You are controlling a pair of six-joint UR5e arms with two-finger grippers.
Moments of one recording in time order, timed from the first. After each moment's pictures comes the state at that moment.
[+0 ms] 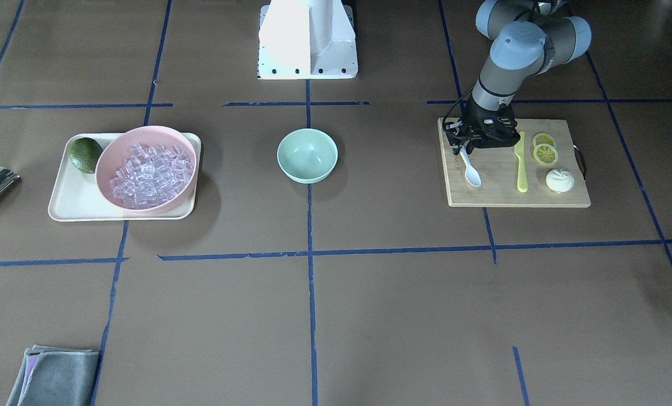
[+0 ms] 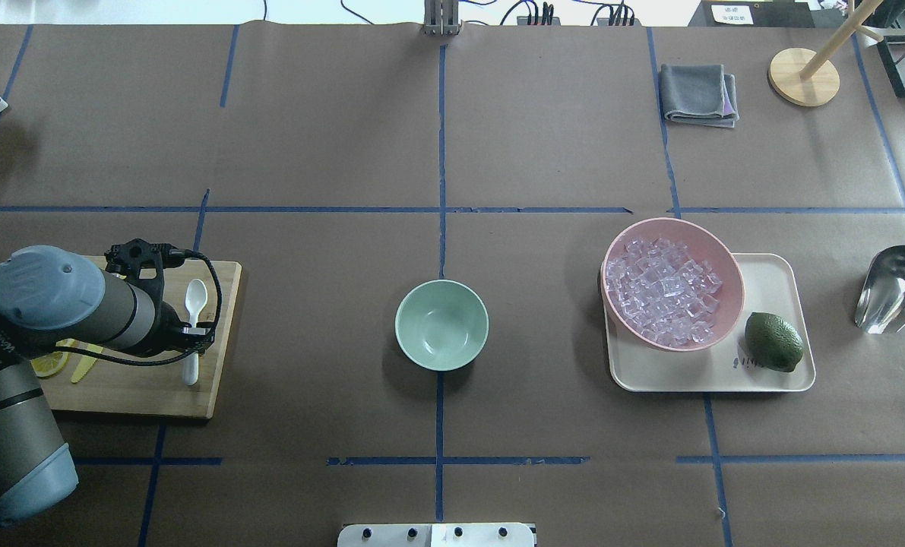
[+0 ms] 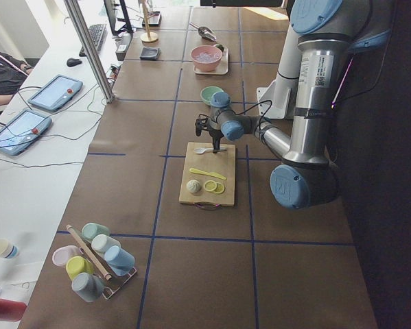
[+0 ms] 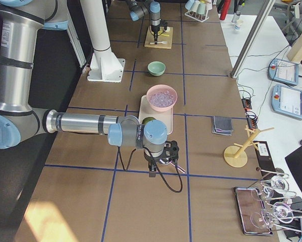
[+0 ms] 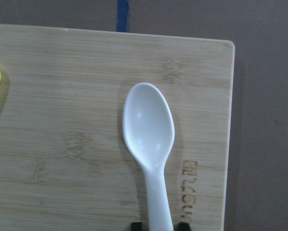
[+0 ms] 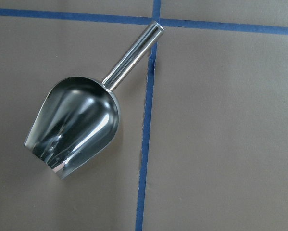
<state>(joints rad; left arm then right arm) -0.55 -1.66 -1.89 -1.90 -1.89 -1.21 1.54 -1.78 1.75 -1.56 2.36 -0.06</state>
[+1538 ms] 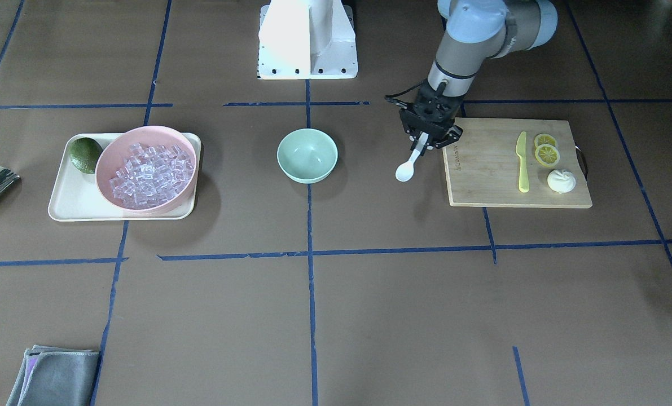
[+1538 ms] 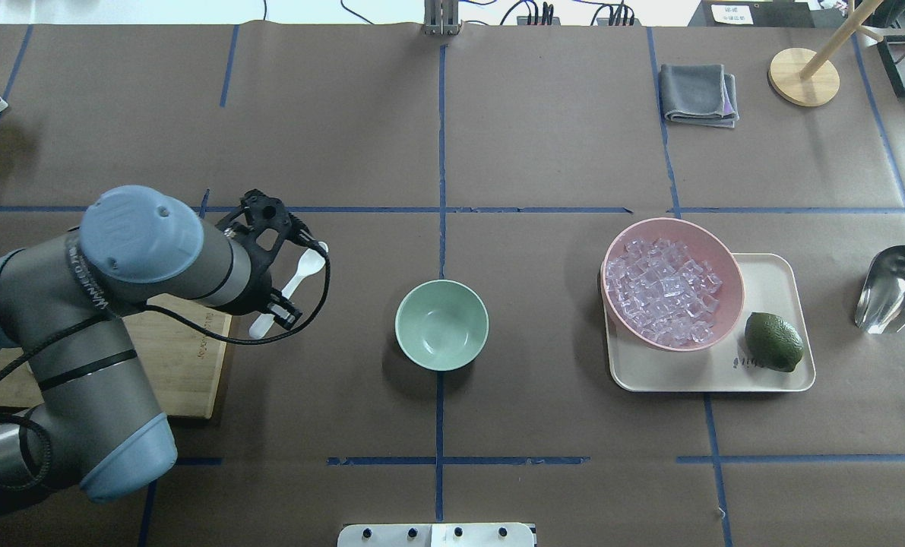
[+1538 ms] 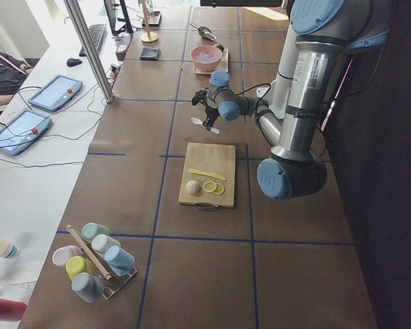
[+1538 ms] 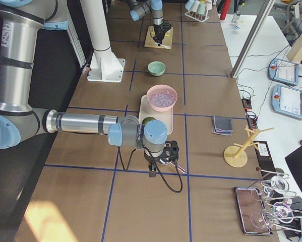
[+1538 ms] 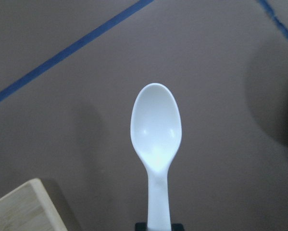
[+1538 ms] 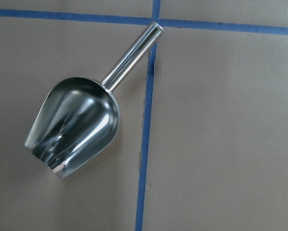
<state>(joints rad) -0.55 -2.00 -1.95 -1.58 -1.85 -0.53 1.54 -1.78 1.76 -1.56 2.36 -0.06</state>
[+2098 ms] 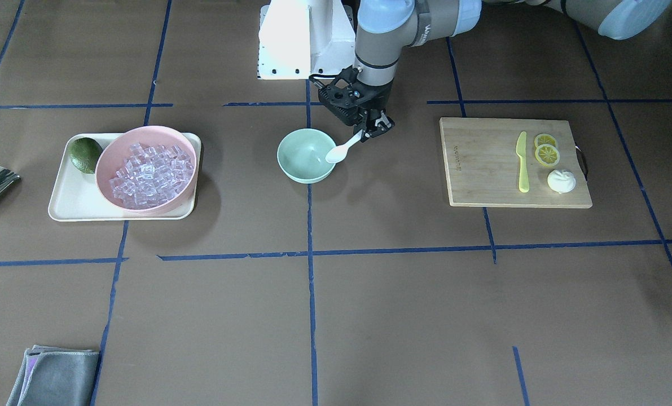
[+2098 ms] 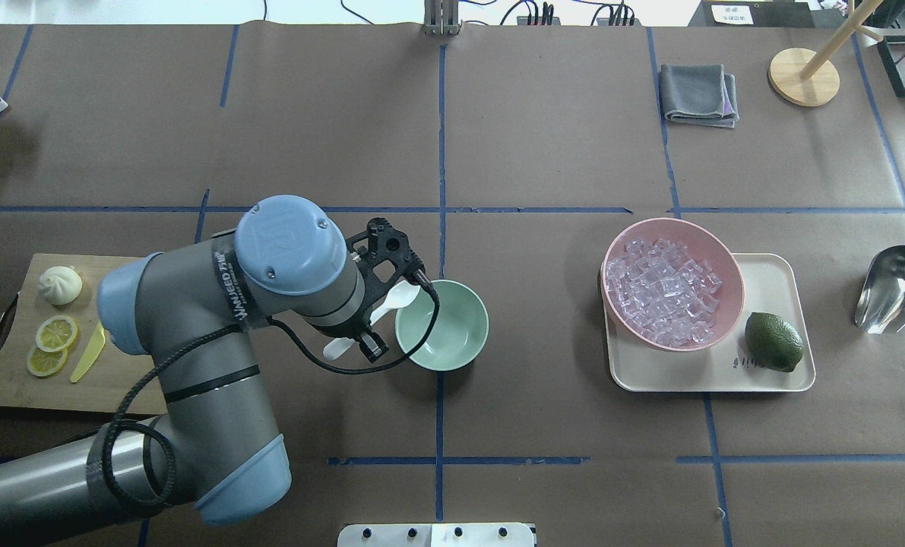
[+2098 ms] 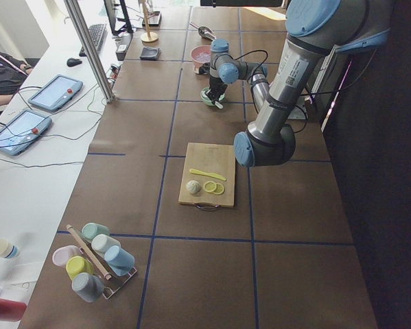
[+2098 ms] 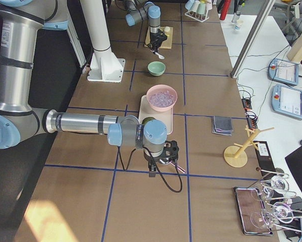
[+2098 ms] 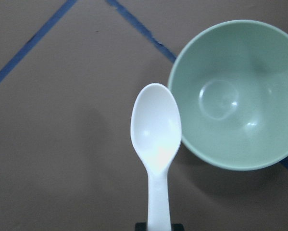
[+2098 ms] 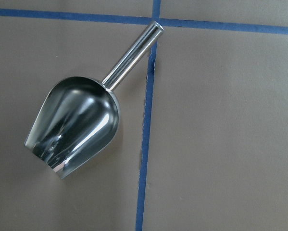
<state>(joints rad) -0.45 -2.22 -1.83 -1.46 -1.85 -0.35 1.54 -1.78 1.76 -1.56 2.36 -0.06</state>
